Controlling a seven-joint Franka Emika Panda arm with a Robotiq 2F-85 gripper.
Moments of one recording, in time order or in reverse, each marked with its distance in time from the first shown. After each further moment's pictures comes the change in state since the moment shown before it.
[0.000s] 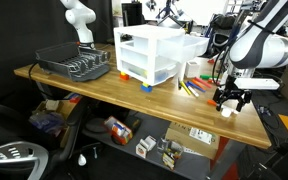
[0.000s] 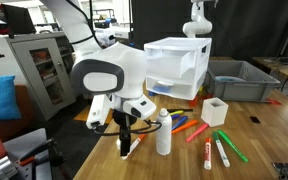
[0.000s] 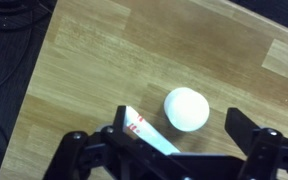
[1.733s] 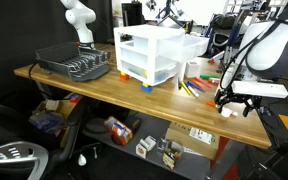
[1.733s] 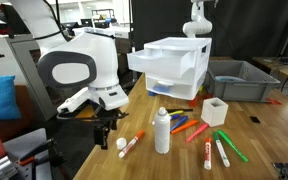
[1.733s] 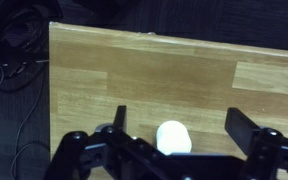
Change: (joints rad) arm 0.189 -0.140 -0.067 -0.190 -0.083 0.136 0.486
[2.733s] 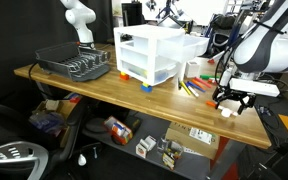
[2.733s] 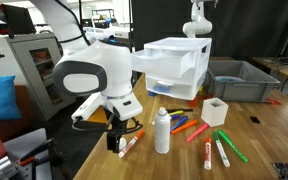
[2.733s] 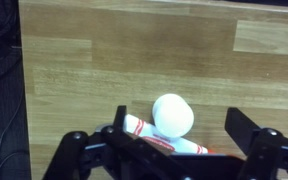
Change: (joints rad) arm -0.166 0.091 0.103 0.086 0.195 0.028 -0.223
